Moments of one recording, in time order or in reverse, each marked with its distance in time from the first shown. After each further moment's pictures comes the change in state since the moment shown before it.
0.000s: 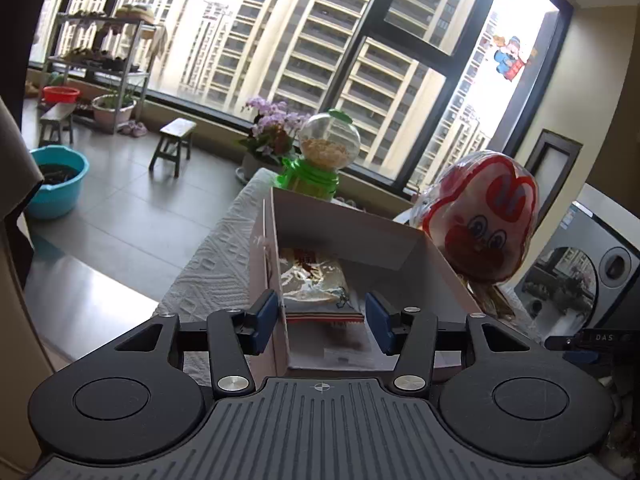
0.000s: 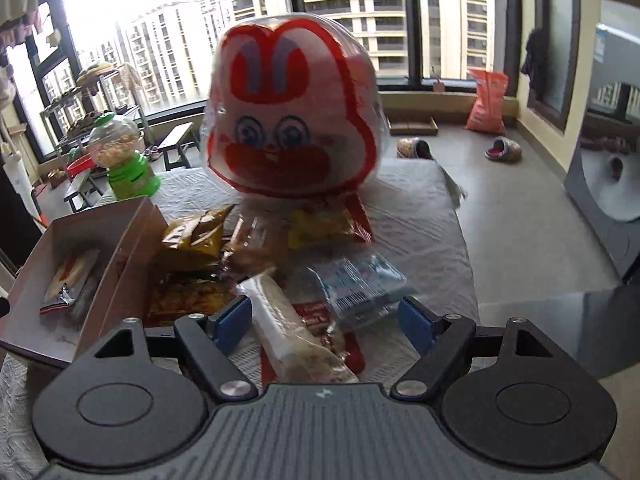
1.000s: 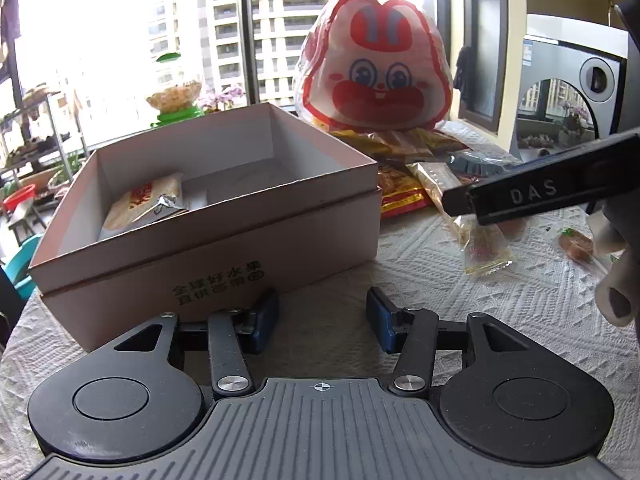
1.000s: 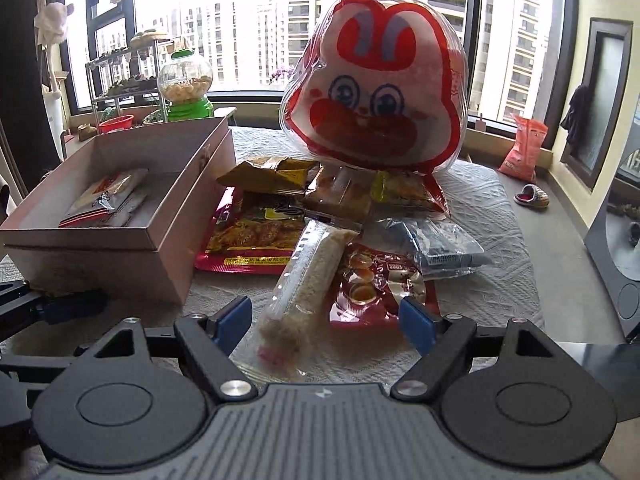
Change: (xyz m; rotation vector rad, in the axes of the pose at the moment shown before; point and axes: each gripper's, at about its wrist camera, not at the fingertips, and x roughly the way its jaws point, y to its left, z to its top) left arm 0.058 -0.132 -0.097 0.471 0.171 0.045; right arm -0.004 0.083 -0.060 -0.309 -0.108 0.012
